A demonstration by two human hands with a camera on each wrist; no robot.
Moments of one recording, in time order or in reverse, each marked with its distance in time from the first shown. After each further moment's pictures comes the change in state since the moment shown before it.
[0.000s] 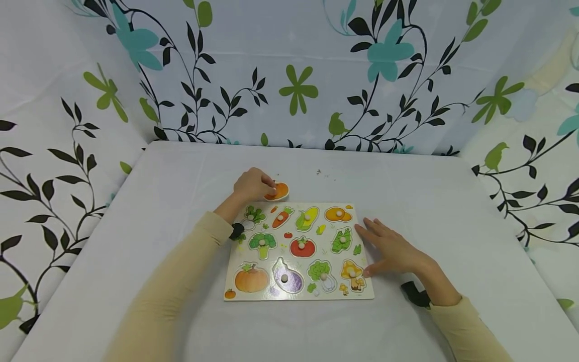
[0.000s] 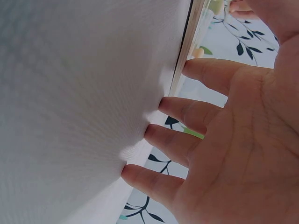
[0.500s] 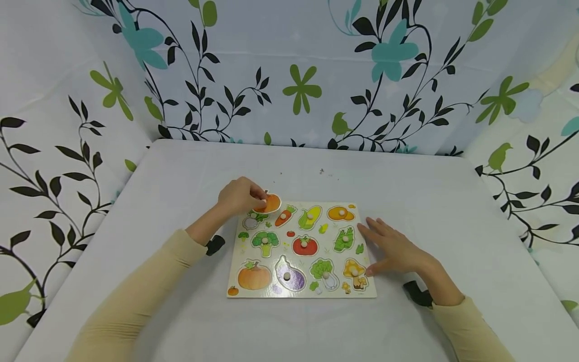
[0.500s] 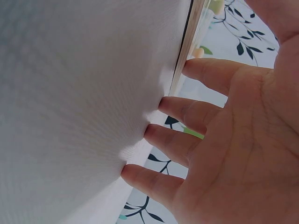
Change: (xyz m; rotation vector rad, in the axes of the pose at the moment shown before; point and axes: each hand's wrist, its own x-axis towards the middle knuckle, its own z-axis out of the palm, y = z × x) left_hand -0.054 -0.009 -0.022 0.054 -0.035 0.032; right_hand -0.001 -0.002 -0.002 -0.005 -0.001 -0.015
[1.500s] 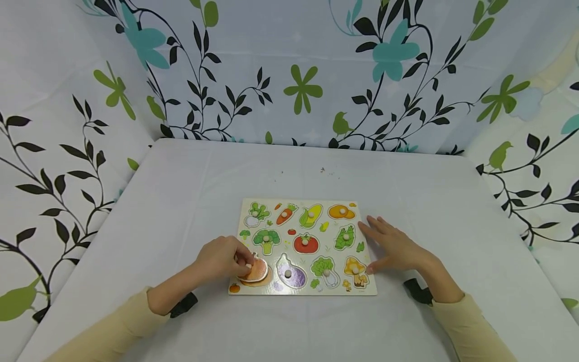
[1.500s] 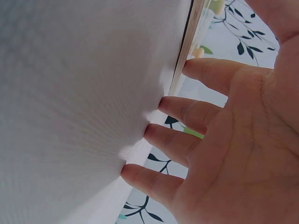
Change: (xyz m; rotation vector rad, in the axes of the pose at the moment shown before) left_hand -0.114 -0.031 0.032 0.004 -0.131 0.153; right_hand 0.002 -0.001 0.000 0.004 -0.011 0.020
